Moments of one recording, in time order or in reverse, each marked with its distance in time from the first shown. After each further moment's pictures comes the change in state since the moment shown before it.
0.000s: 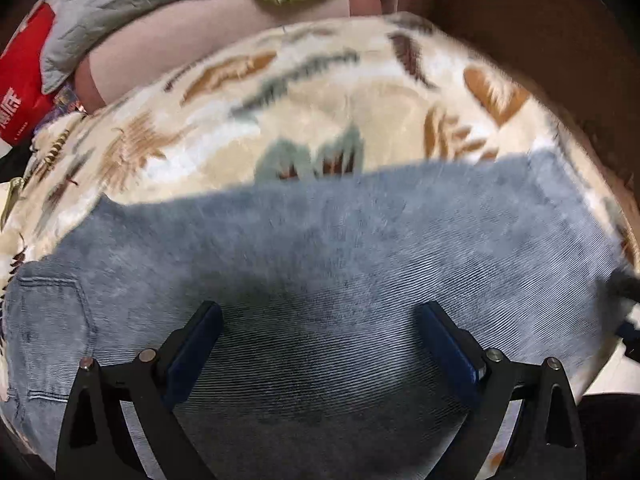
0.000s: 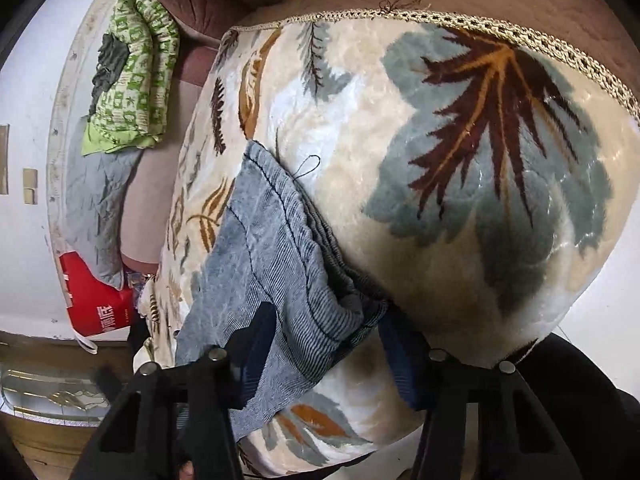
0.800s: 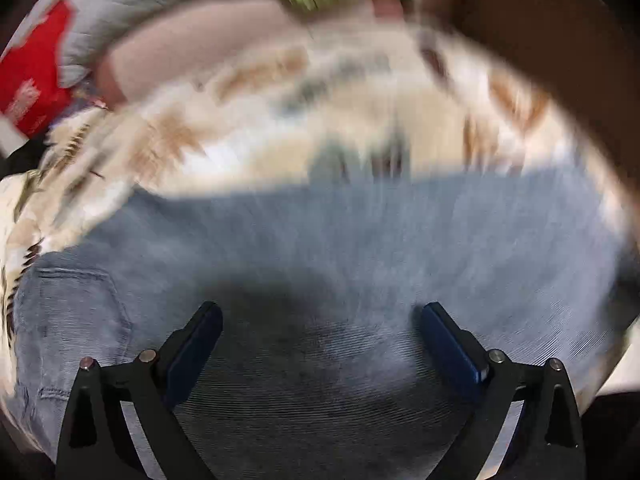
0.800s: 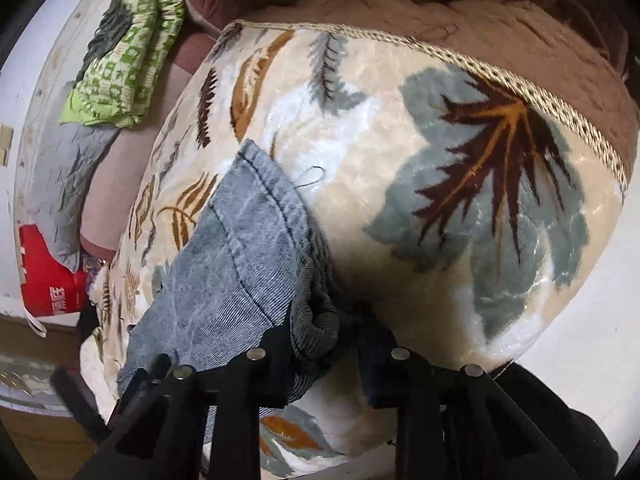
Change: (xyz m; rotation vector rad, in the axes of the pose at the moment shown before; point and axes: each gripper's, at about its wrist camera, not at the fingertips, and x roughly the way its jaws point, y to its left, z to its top) left arm 0.009 0.026 -0.010 0.009 0.018 0.047; right arm 0.003 0.030 0.001 -0.135 -0.047 -0.186
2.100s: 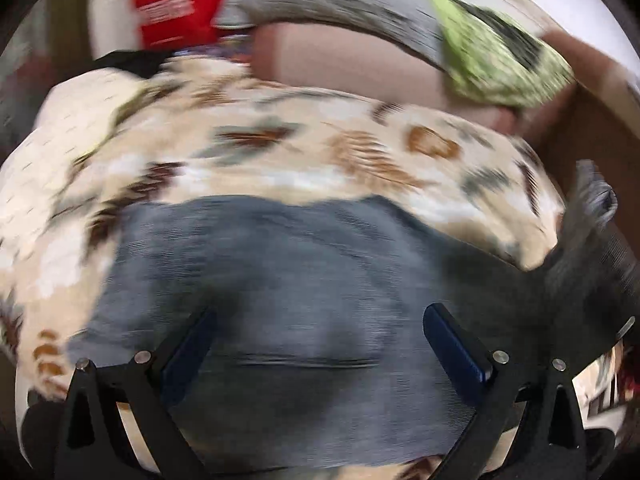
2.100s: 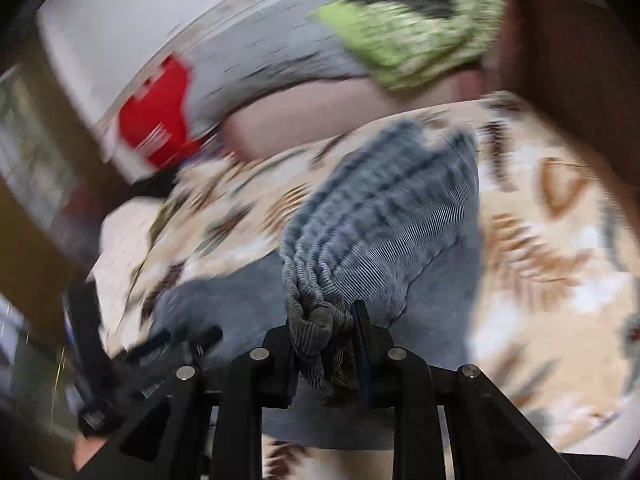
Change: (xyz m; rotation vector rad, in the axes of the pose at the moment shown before) left arm -0.107 0.211 -0.070 -0.450 -0.178 0.017; right arm 0.001 0.259 -0.154 -0.734 -0.118 0.175
